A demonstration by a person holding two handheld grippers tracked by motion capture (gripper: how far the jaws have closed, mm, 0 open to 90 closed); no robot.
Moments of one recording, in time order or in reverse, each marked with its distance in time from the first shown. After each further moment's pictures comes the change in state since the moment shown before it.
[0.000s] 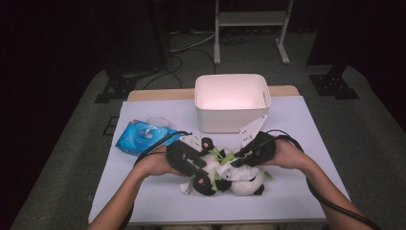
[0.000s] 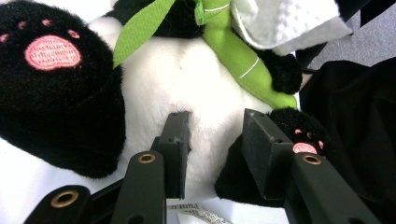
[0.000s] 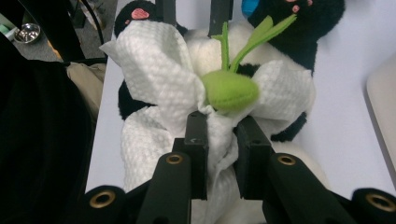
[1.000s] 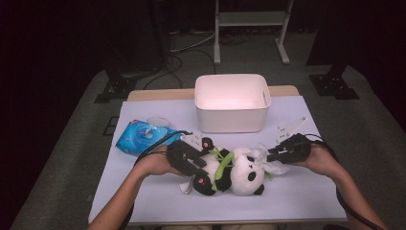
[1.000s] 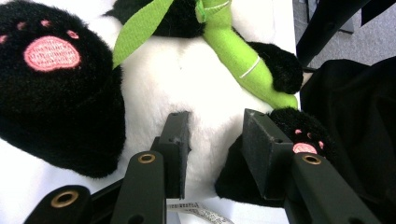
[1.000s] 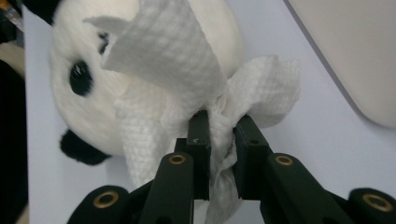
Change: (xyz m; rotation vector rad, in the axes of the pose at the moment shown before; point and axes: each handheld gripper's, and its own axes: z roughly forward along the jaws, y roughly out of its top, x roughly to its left) left arm 0.001 0.001 0.000 0.011 0.001 -0.006; right arm -0.012 -0.095 -0.040 0.015 -0.196 0.213
